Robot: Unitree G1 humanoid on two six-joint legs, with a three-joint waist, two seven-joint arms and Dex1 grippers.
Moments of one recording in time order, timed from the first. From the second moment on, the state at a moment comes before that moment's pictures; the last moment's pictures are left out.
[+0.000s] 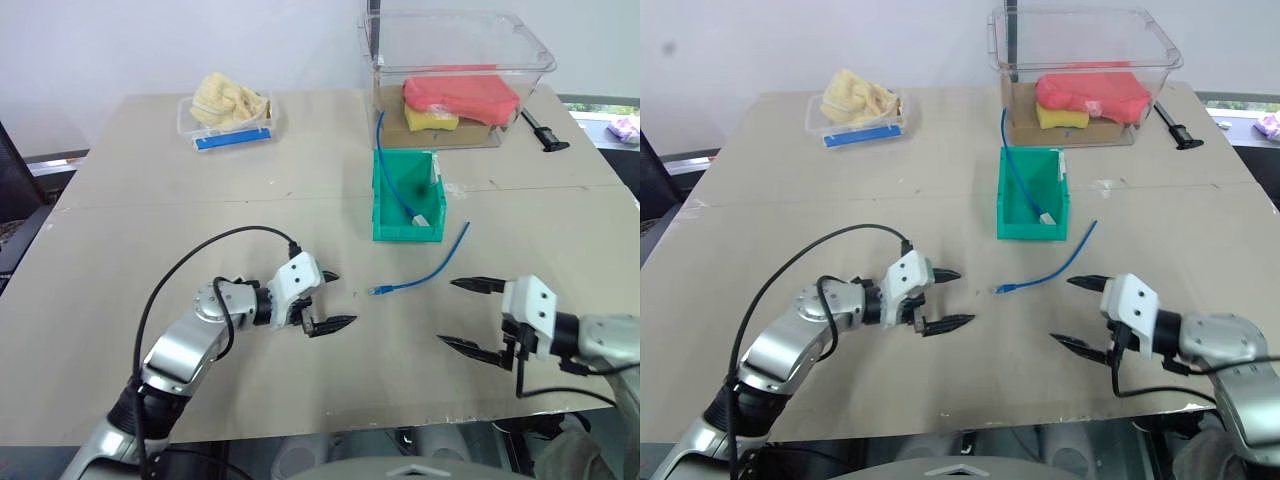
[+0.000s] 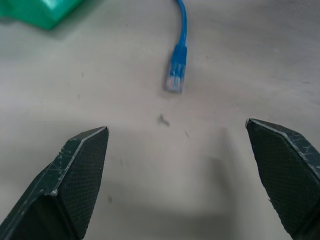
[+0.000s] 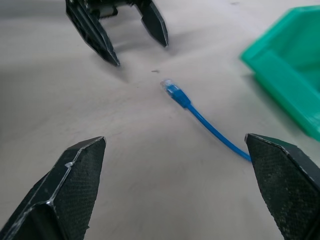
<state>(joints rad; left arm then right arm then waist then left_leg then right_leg) -0.27 0.64 -0.27 -0.23 -0.26 0.45 -0.93 0.27 -0.67 -0.22 -0.66 0.32 0.32 1.00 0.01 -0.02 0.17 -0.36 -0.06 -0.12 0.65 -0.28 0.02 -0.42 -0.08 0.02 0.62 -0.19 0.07</state>
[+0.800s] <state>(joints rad) -0.46 0.51 -0.36 0.02 -0.16 0.21 -1.10 0.39 -0.48 -0.17 -0.90 0.46 0.69 0.56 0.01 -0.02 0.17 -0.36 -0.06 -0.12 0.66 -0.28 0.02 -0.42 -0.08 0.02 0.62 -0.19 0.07</state>
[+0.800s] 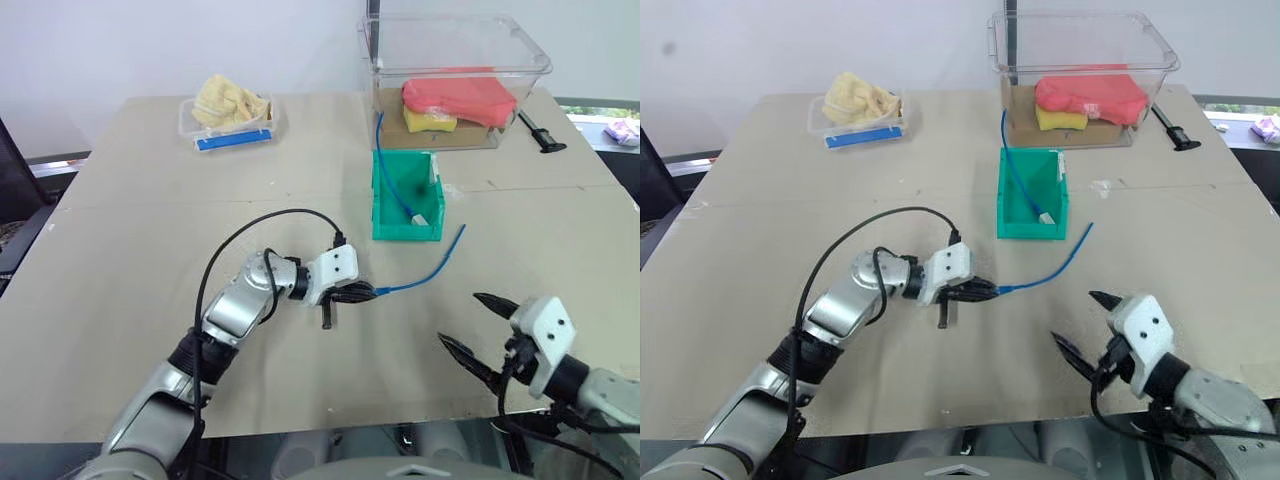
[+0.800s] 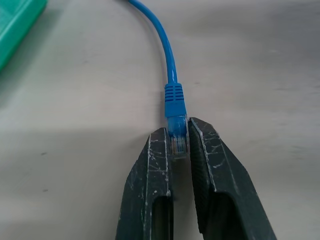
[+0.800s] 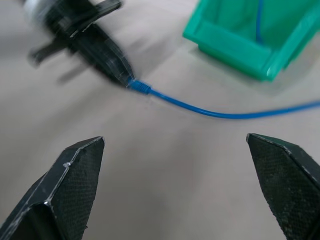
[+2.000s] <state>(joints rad) -0.54 0.38 -0.15 -0.06 -0.19 -0.25 -0.95 -0.29 -0.25 -0.09 -0.70 1.34 0.82 -0.20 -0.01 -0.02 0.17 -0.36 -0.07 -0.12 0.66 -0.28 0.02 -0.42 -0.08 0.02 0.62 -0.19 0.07</state>
